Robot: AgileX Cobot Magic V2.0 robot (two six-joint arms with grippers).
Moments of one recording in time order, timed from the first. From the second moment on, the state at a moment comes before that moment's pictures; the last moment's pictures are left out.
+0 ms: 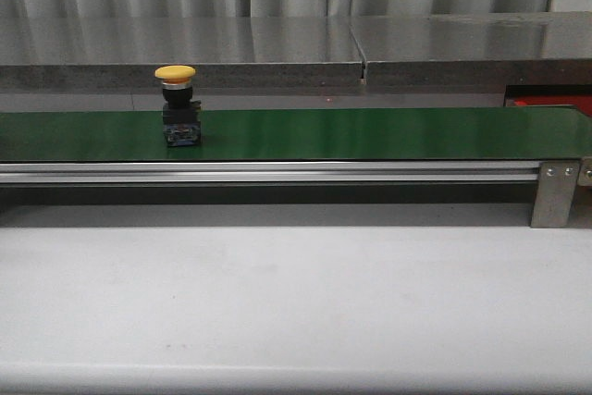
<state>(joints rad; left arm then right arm) 0.16 1.80 -1.31 -0.19 0.52 0.28 0.01 0.68 -0.53 0.62 0.41 -0.60</state>
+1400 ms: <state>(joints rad) -0.09 0.58 -0.57 -0.24 0.54 0.28 0.01 0.68 -0.53 0.62 0.41 -0.60</state>
